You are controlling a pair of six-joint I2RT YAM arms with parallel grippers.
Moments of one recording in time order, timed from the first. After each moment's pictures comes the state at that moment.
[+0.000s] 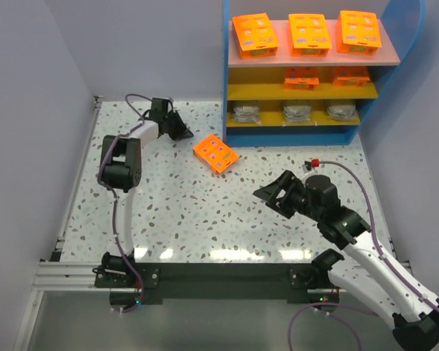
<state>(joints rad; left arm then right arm) -0.14 2.36 1.79 -0.24 0.35 -0.68 0.56 0.70 0.66 -0.45 -0.14 1.12</state>
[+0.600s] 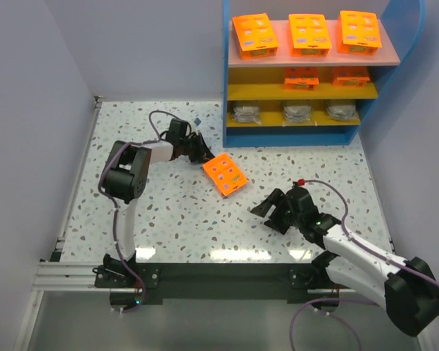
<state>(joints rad) -0.30 2.23 1.44 0.00 0.60 -0.65 0.56 0.88 0.33 -0.19 -0.10 1.17</state>
